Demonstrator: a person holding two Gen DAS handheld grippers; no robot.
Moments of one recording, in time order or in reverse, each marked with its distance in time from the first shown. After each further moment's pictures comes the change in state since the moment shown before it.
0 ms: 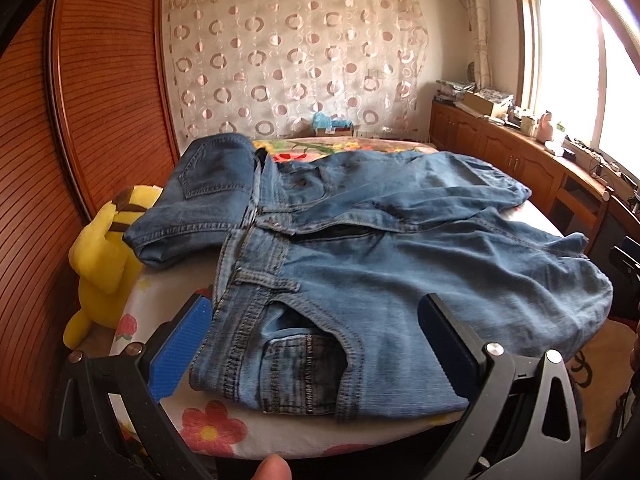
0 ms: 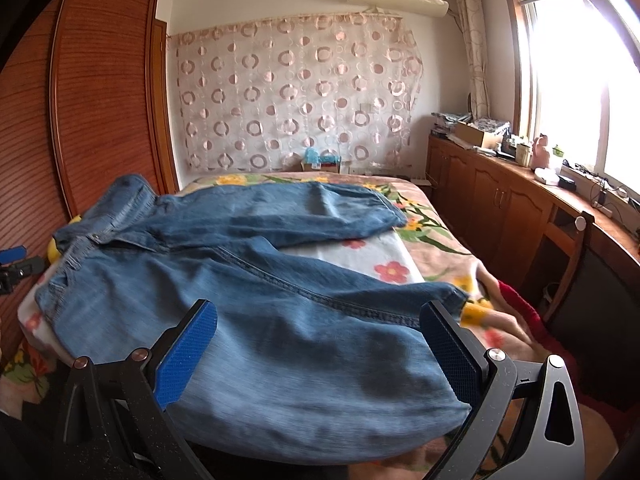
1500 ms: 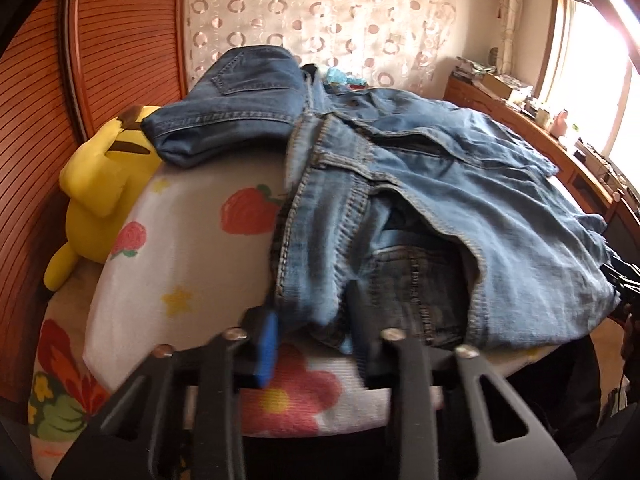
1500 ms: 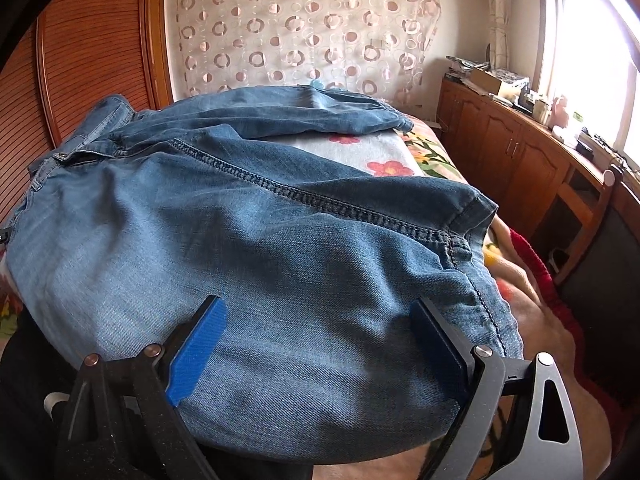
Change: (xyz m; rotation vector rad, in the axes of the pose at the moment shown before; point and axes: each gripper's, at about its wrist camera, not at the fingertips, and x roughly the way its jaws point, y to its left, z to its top) left arm 0.041 0.070 -0.058 -0.100 0.156 -0.057; right arm 0.027 -0.011 0.019 -0.032 0.208 0.028
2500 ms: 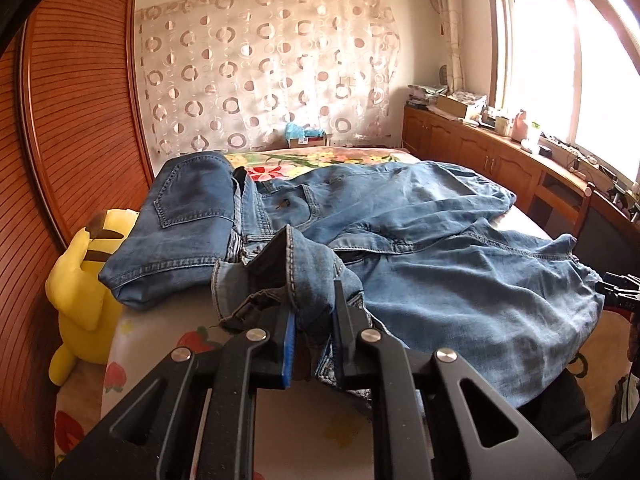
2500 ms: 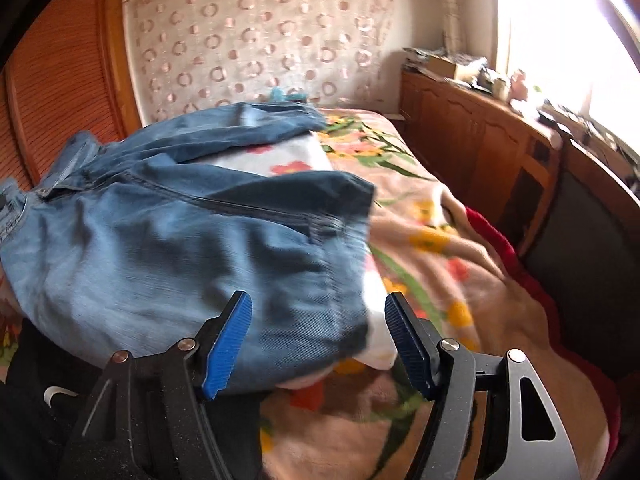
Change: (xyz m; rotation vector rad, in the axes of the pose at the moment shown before) left arm -0.033 -0.065 0.071 0.172 -0.185 -0.051; right arm -0.031 -0.069 -0.027 0.153 0.003 -0.071
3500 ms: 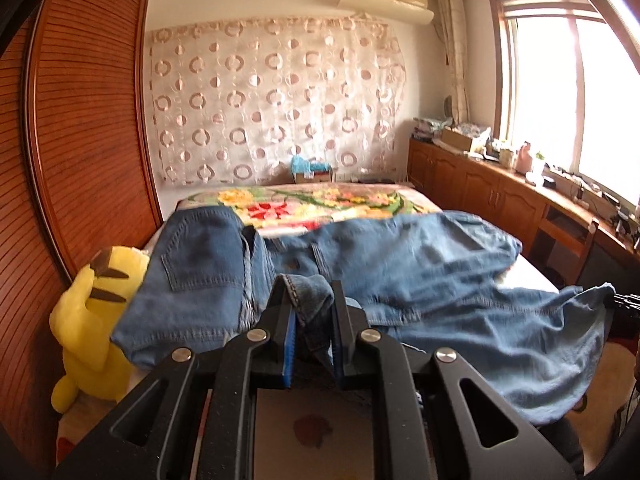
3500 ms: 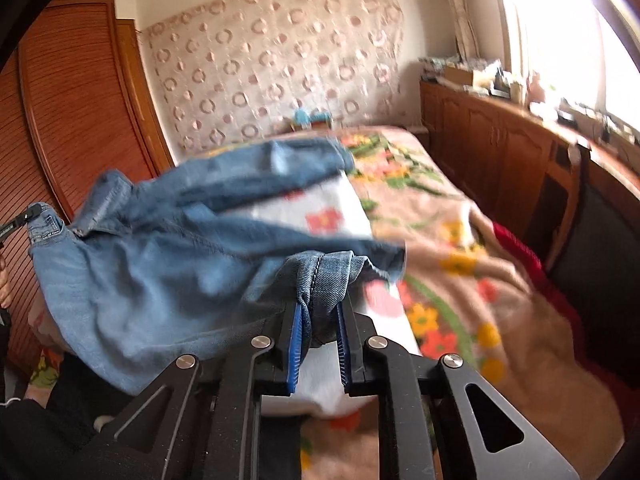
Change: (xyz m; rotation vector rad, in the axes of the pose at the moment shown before) left arm -0.003 0.013 0.054 -0.025 -0.122 0.017; right arm -0.019 -0.007 0.053 0.006 -0.104 0.114
